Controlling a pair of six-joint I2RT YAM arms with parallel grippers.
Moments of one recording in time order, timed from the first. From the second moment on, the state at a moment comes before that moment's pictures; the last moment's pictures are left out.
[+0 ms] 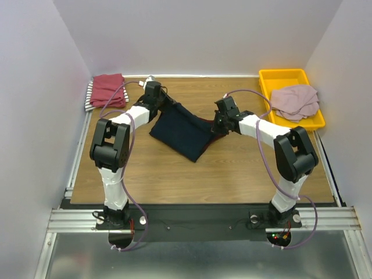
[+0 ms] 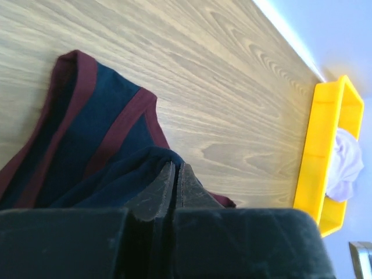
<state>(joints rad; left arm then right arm) -0.31 1.92 1.35 0.05 0.05 -0.92 0.50 1.79 1.24 -0.33 0.05 0.68</state>
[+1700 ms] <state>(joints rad) -0.31 1.97 1.40 -0.32 -0.16 -0.98 0.75 1.89 1.24 -0.33 0.20 0.71</state>
